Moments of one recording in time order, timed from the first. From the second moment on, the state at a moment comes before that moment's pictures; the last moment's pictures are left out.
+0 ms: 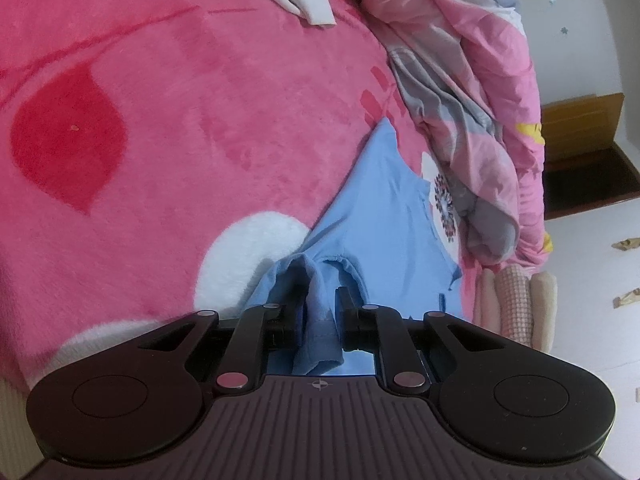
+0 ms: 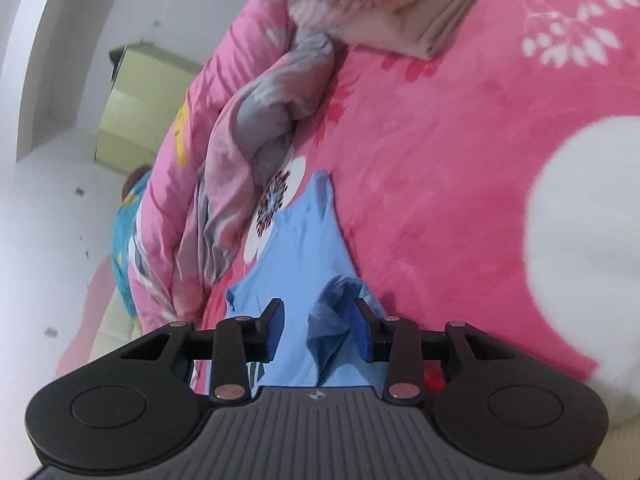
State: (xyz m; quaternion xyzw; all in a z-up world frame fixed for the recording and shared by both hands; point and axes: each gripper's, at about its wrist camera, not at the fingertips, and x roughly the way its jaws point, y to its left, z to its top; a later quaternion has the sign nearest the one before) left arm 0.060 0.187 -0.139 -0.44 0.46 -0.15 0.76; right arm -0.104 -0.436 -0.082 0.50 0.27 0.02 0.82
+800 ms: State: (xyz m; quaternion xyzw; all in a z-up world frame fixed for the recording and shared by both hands) left arm 0.078 0.189 -0.080 -0.45 0.37 -0.21 0.79; right arm -0.083 -0.422 -0.009 0.40 0.19 0.03 0.90
